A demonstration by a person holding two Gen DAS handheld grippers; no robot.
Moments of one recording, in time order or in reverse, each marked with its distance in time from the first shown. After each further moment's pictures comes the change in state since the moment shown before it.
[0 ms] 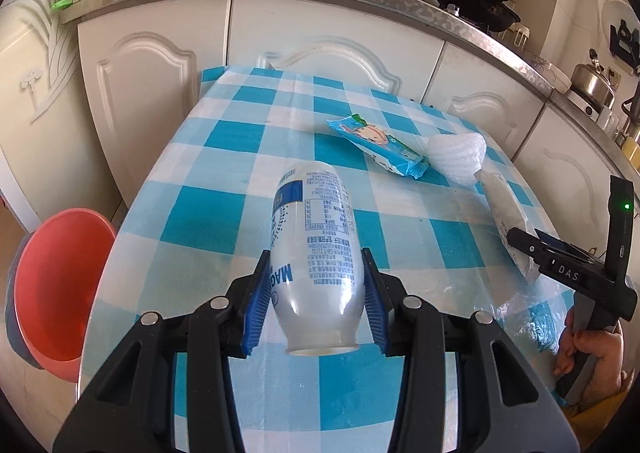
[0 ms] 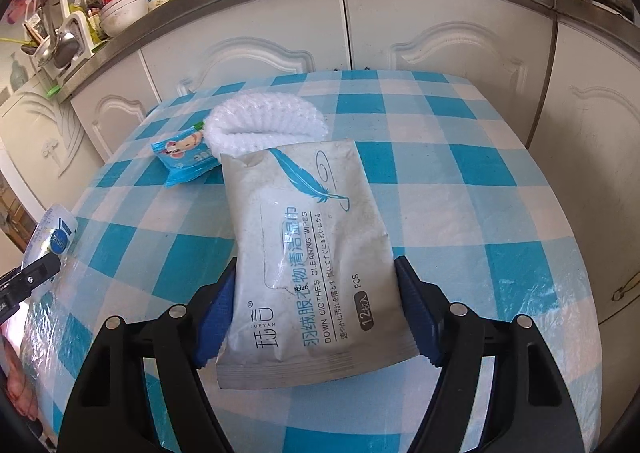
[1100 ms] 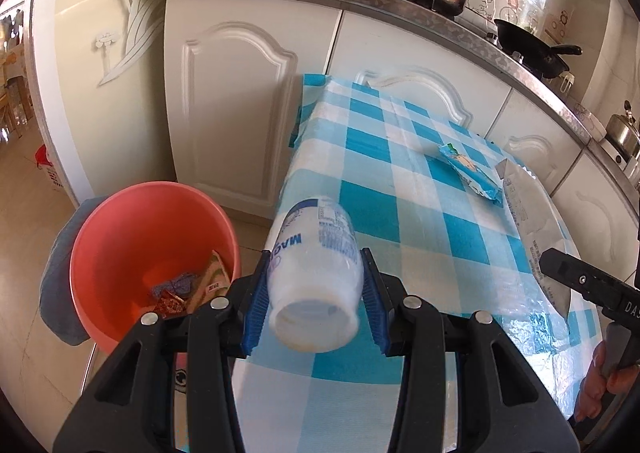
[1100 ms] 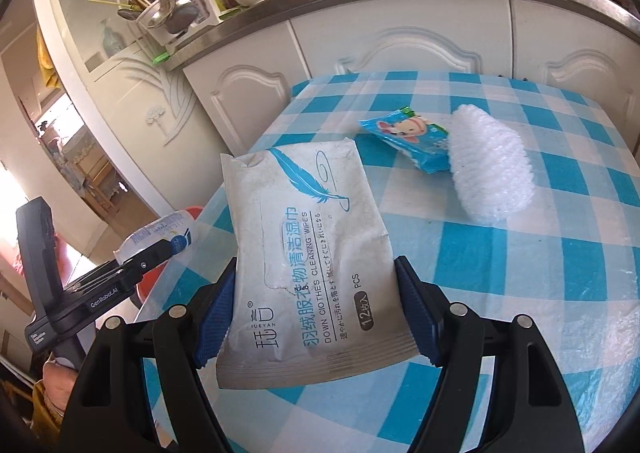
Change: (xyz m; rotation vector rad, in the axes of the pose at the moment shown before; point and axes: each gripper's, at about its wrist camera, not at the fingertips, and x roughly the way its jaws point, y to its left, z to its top) left arm -0.041 0.111 -0.017 -0.147 -0.052 0.101; right arm -0.025 0.157 0.003 -0.107 0.065 0.328
